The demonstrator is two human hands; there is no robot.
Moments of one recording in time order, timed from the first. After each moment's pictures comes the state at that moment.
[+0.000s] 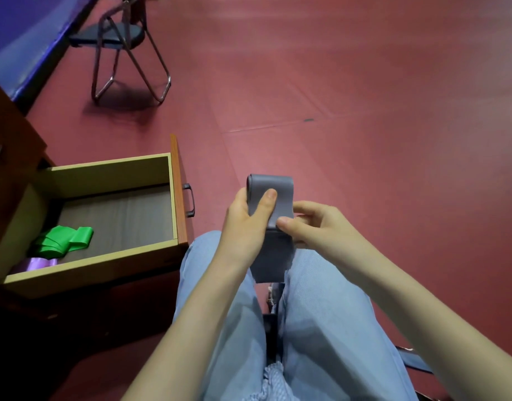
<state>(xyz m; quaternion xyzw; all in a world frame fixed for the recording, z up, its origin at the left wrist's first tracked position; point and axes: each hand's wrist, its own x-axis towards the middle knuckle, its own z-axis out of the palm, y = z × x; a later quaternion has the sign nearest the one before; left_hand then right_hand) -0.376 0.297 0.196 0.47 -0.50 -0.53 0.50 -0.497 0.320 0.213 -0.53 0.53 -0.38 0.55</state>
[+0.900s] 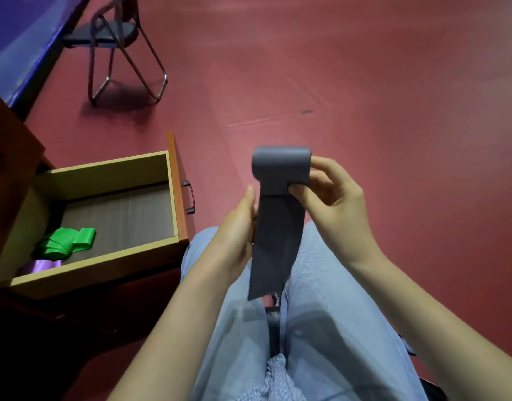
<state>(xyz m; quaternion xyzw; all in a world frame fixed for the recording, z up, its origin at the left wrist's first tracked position) -0.371 0.298 0.198 0.48 -0.40 -0.69 0.35 -0.500 0.312 0.206 -0.59 0.46 -0.58 0.32</state>
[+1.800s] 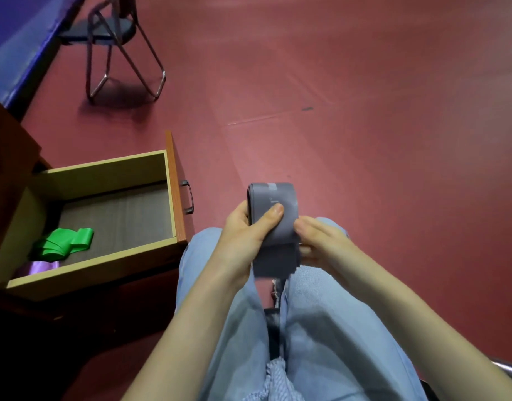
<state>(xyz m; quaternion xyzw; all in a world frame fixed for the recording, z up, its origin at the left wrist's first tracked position) -0.376 0.304 0.189 0.47 -0.42 -0.65 0.43 -0.515 0.329 0.174 -0.48 0.50 -0.36 0.62</state>
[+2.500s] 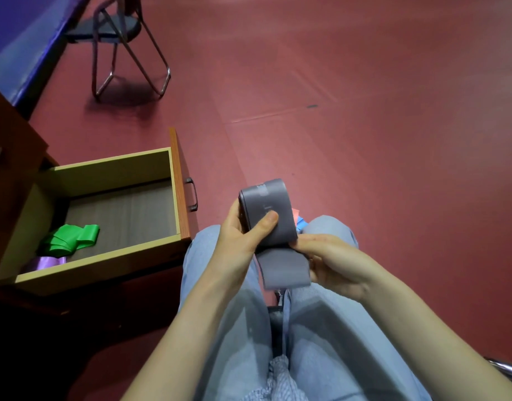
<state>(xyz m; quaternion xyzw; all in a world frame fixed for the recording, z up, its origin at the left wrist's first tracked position) -0.365 0.303 0.160 0.40 -0.43 -0.64 0.50 -0.509 0.328 0.170 -0.30 0.47 -0.33 0.76</state>
